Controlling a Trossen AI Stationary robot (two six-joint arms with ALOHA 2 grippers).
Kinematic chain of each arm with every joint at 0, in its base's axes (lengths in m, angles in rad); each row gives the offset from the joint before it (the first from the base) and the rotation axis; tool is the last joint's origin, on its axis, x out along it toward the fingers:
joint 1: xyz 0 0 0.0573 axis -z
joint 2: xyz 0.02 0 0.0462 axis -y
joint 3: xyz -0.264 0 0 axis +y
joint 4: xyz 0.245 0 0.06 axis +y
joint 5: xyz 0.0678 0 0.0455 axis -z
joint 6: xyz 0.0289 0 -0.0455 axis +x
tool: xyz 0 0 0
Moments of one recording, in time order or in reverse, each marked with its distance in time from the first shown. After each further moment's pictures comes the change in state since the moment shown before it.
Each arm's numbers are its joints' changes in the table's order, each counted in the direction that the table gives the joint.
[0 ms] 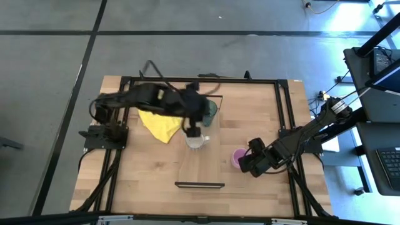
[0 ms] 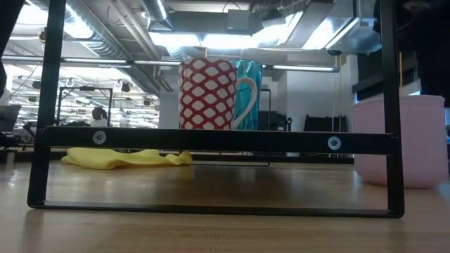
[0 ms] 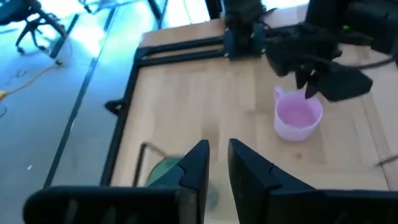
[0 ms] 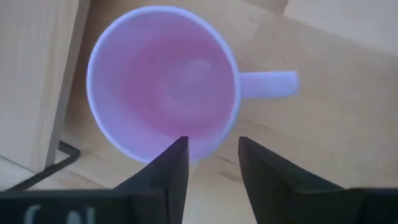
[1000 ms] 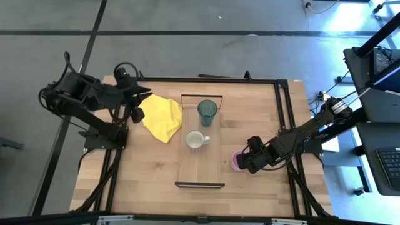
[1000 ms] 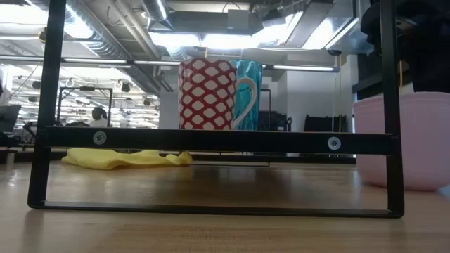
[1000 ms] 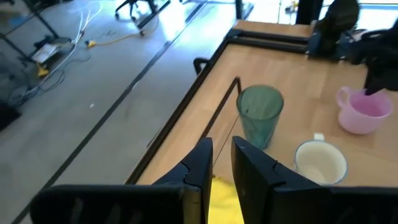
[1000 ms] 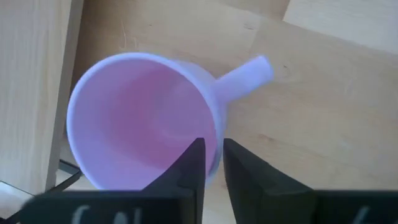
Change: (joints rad) left arm 0.155 0.622 0.446 0.215 -0.397 -0.425; right arm 0.047 -0.003 0.034 -0.047 -0.017 0.011
